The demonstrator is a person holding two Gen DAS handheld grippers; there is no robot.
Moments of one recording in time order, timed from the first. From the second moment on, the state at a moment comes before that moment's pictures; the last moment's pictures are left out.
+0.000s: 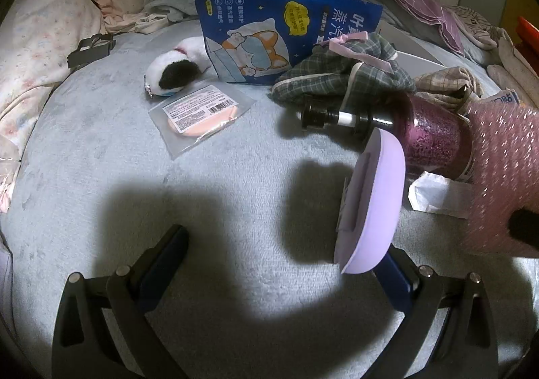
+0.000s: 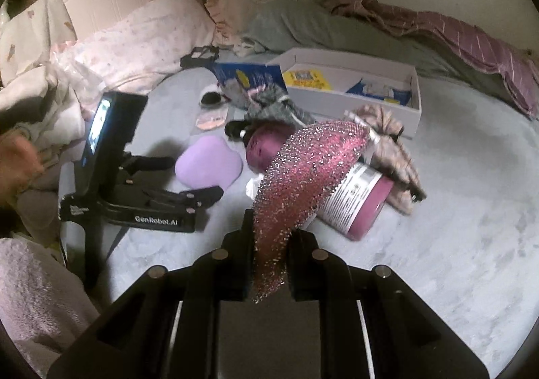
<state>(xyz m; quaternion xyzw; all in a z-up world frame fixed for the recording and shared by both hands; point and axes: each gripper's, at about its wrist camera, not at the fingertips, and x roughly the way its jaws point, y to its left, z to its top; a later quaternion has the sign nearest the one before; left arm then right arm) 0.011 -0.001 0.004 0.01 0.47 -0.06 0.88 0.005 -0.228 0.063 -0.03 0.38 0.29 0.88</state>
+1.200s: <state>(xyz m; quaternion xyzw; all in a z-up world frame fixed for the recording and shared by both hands) 0.026 0.002 0.026 0.00 0.46 -0.14 0.88 0.008 -0.263 0.078 0.06 0.39 0.24 0.89</state>
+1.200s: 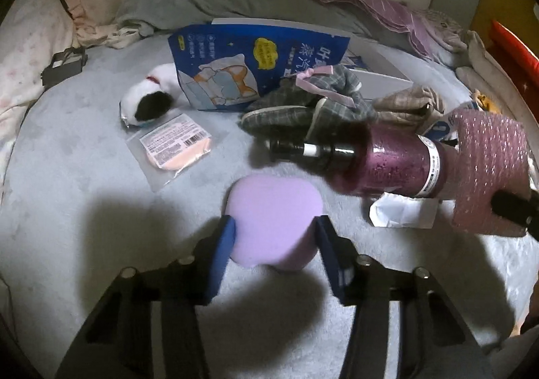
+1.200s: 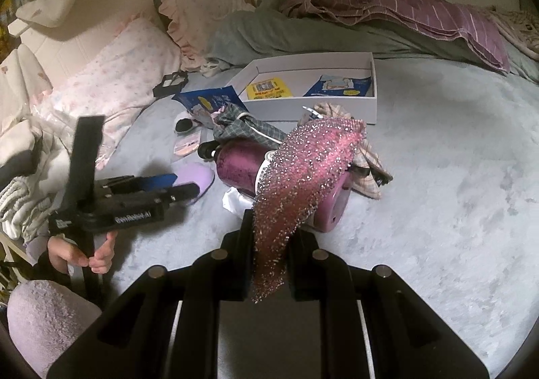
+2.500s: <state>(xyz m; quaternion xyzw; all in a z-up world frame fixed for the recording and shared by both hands) 0.212 -0.040 0.108 -0.06 0.49 -0.13 0.86 0.215 -0.263 0.097 0.08 0.47 0.27 0.84</state>
